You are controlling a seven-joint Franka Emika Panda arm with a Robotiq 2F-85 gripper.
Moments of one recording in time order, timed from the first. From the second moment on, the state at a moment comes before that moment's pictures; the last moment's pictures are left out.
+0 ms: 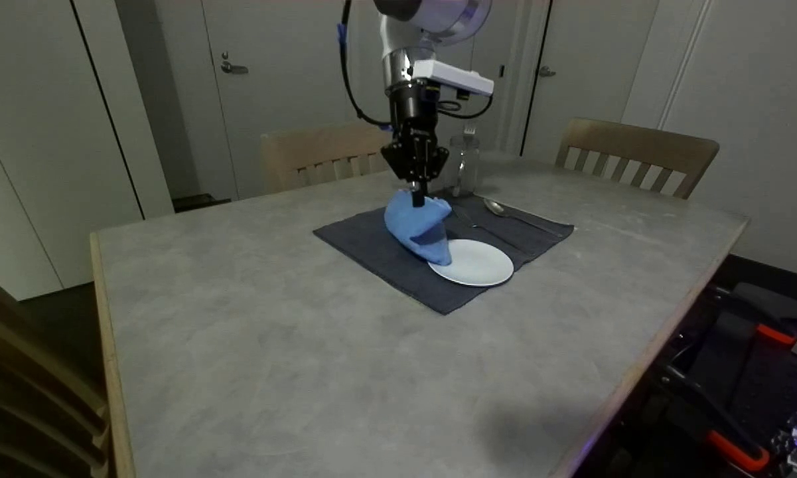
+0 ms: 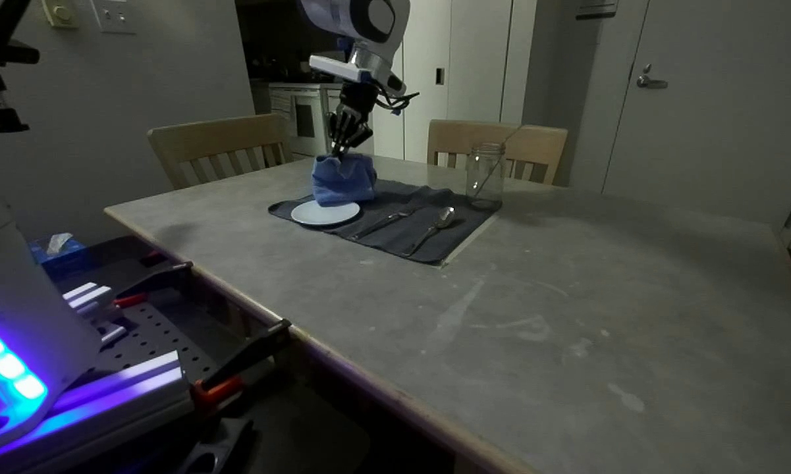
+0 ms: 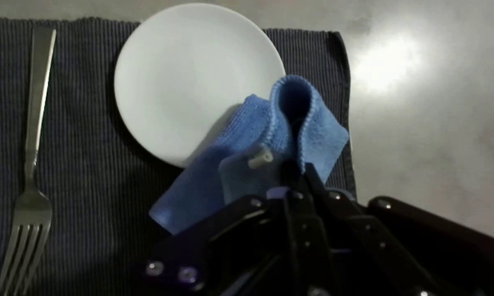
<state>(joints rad) 0.09 0.64 0.08 -1.65 0.20 1.90 0.03</state>
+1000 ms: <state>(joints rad) 0.14 0.87 0.10 -1.29 0.11 1.76 -0.08</state>
